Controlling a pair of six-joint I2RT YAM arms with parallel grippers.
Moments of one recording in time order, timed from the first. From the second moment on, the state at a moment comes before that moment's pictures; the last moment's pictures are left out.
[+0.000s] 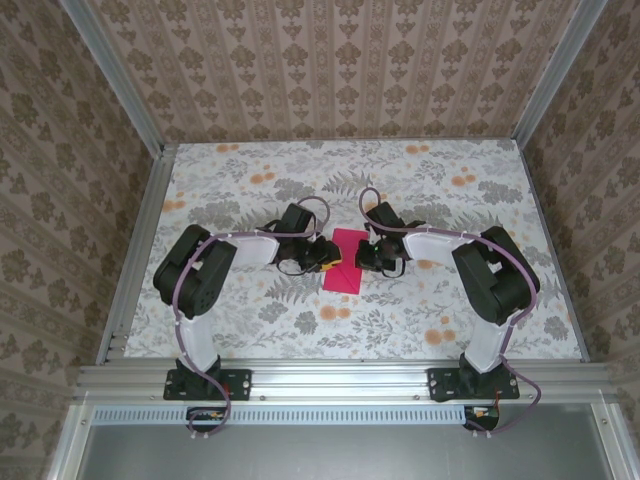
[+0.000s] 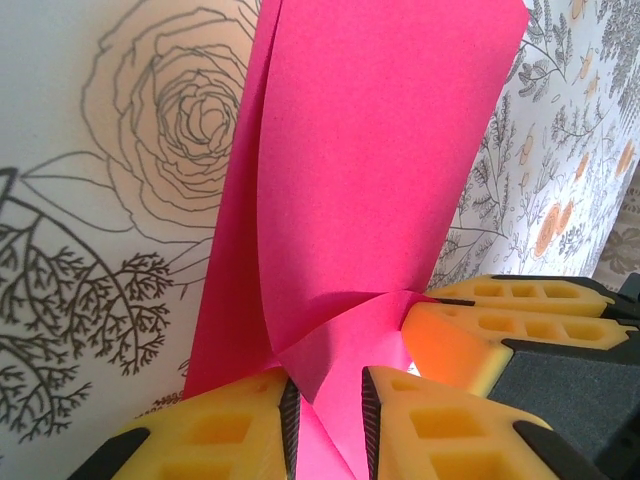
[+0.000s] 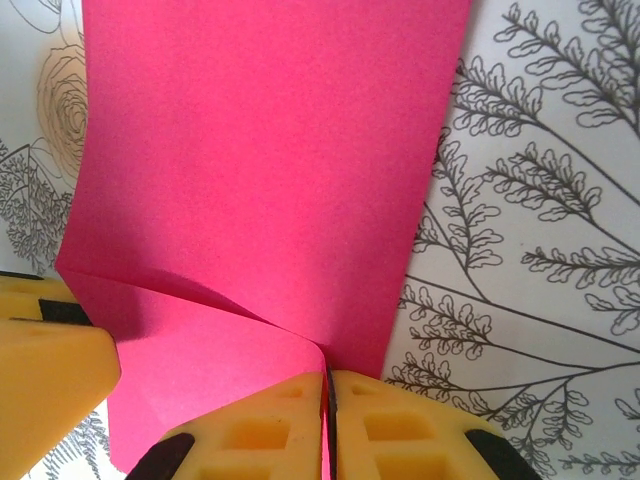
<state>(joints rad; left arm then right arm) -0.63 1.89 1.00 -0.05 0.58 -0.93 0.48 1.81 1.00 -0.34 -0.27 0.63</state>
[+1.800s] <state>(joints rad) -0.83 1.89 1.64 -1.19 -0.65 -0.45 0.37 1.28 0.74 -0.24 0.00 0.58</state>
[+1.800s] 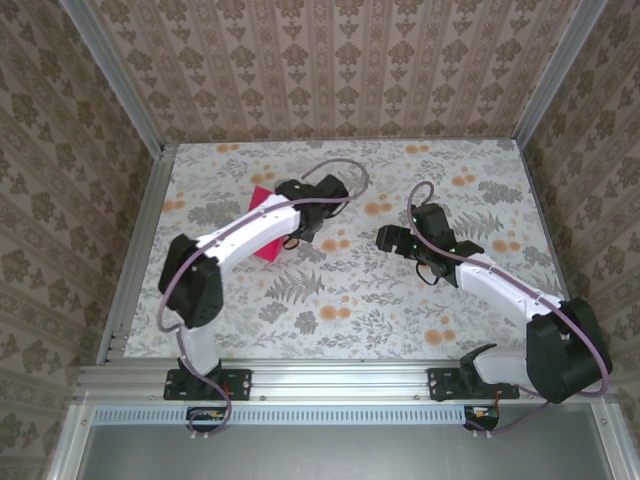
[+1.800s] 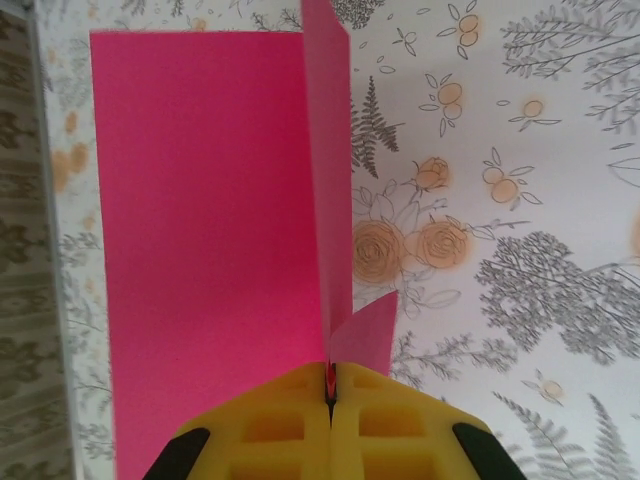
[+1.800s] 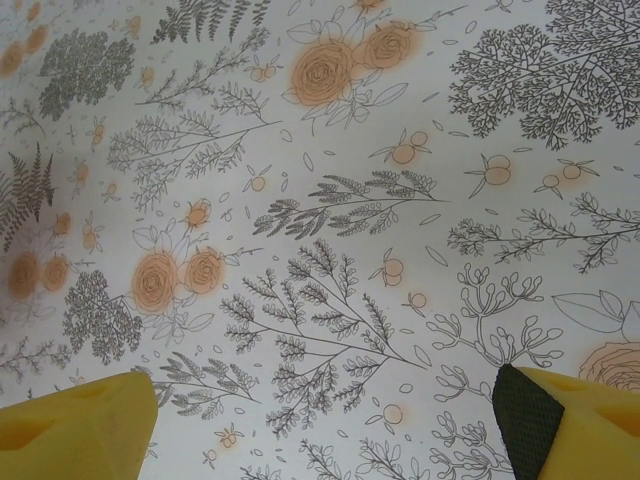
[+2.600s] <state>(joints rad) -0.95 2.25 1.80 -1.20 -0.61 -0.48 0.26 1.23 0.70 -0.34 0.10 0.67</state>
